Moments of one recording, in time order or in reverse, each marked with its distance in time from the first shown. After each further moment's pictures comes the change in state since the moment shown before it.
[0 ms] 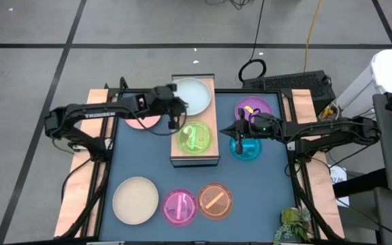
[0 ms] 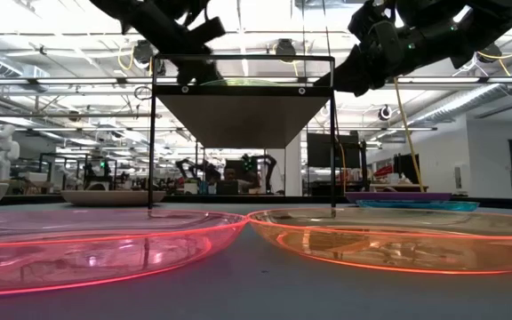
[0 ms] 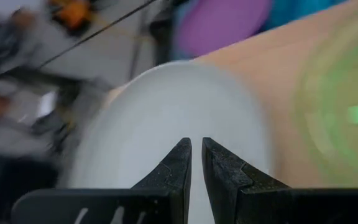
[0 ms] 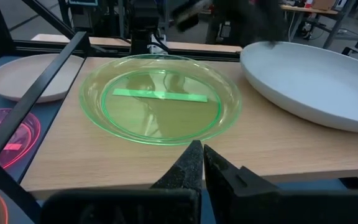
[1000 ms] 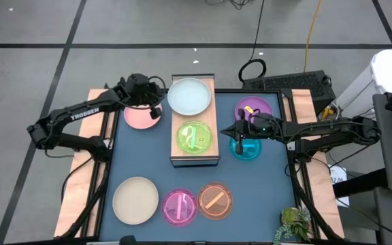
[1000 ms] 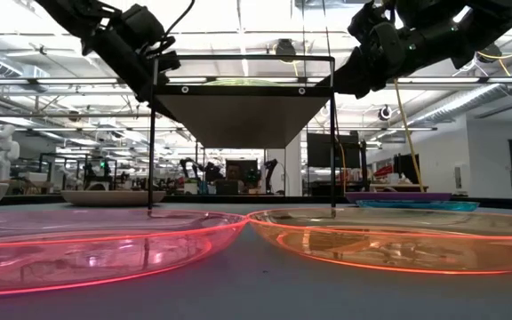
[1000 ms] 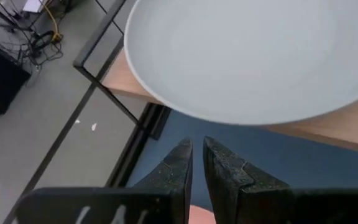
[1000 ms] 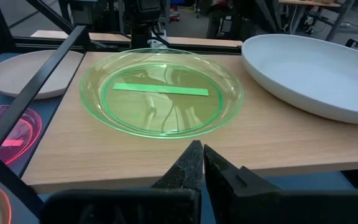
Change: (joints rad) left arm 0.340 -0.194 -0.210 -0.080 0.196 -0.222; right arm 0.000 -0.001 0.000 -0.018 0.000 0.011
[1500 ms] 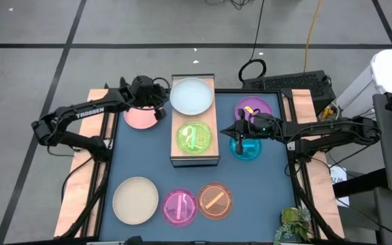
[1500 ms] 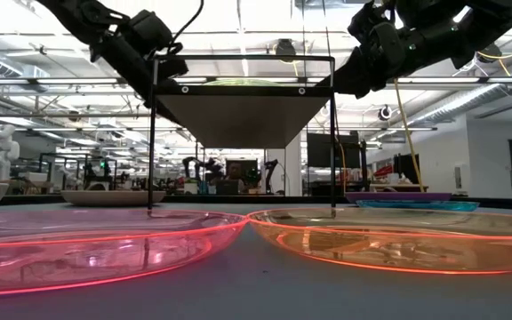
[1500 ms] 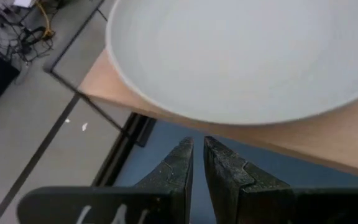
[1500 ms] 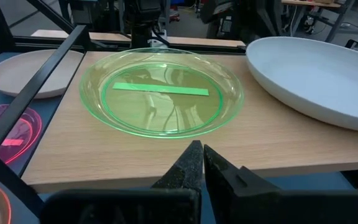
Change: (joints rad) left arm -0.039 0.062 -0.002 0.060 -0.003 -0.051; right arm 0.000 0.000 0.000 0.000 0.000 -0.002
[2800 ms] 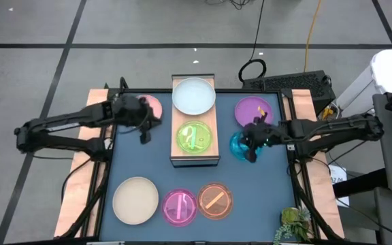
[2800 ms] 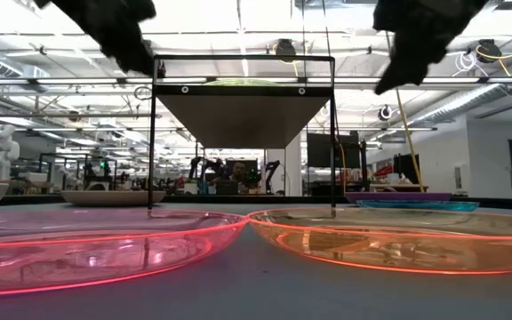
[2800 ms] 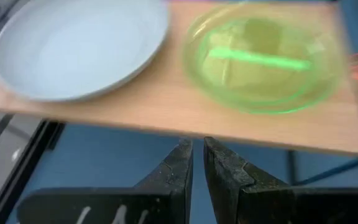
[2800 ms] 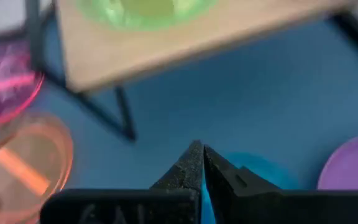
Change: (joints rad) left arm -0.347 -0.329 0.001 -0.326 0.001 -0.203; right arm 0.226 -0.110 0.281 -0.916 0.239 0.431
